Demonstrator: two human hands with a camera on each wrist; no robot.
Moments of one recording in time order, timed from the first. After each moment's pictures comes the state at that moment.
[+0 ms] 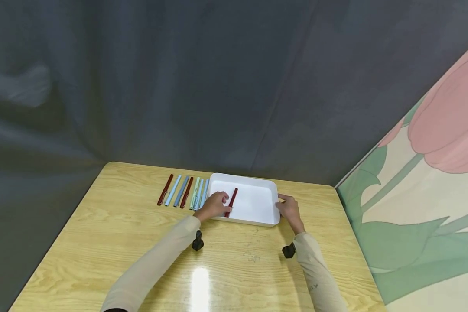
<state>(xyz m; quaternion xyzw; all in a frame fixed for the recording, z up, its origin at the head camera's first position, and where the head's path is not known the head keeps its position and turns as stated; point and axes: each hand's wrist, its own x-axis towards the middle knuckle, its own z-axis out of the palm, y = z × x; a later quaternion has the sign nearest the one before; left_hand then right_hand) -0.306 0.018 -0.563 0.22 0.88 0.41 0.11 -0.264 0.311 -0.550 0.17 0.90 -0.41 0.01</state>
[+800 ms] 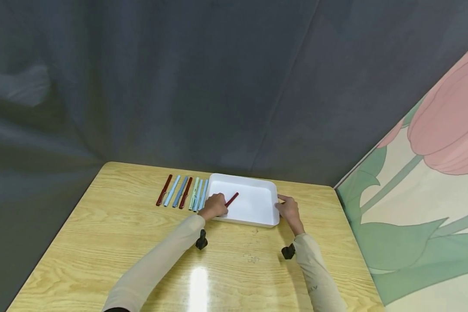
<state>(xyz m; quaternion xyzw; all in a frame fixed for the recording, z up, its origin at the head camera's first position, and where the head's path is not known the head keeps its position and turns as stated) -0.304 0.029 -0.543 0.16 0.92 0.32 0.15 -0.264 0.311 -0.550 0.18 0.90 -0.40 0.00</state>
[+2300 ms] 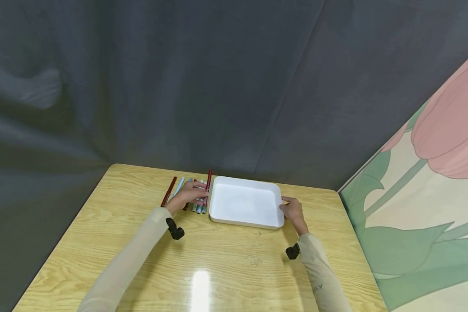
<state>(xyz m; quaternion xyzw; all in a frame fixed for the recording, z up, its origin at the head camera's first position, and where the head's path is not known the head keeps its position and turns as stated) -0.337 -0.069 -0.528 0.06 0.72 0.64 0.24 -0.267 0.325 -0.542 0.14 0.89 -0.42 0.00</state>
